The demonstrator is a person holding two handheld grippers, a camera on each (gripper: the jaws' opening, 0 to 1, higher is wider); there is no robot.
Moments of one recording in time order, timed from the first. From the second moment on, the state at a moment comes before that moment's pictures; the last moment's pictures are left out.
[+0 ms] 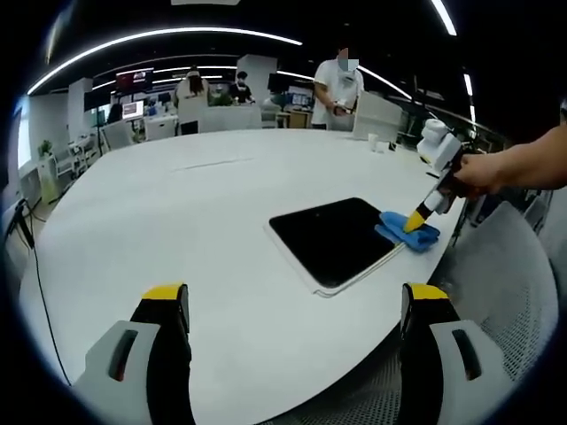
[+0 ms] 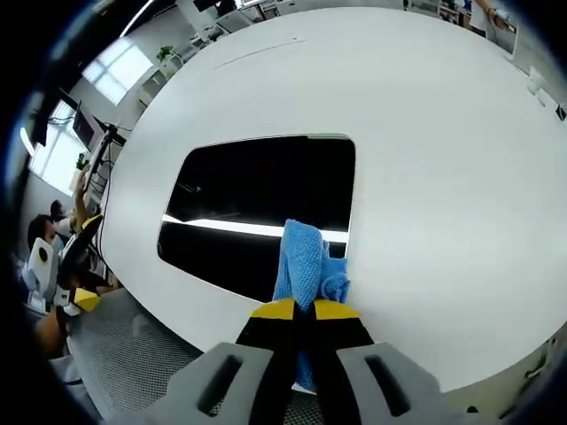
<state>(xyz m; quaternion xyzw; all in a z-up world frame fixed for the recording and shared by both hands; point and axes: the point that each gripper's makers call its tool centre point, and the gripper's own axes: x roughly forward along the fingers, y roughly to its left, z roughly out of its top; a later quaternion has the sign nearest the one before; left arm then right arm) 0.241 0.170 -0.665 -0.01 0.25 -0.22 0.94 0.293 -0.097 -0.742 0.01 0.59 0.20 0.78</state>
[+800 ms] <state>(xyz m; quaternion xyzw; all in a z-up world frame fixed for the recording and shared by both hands) 0.239 0.171 -0.666 -0.01 0.25 -0.22 0.94 0.300 -0.108 -0.744 -0.01 0.60 0.19 0.78</state>
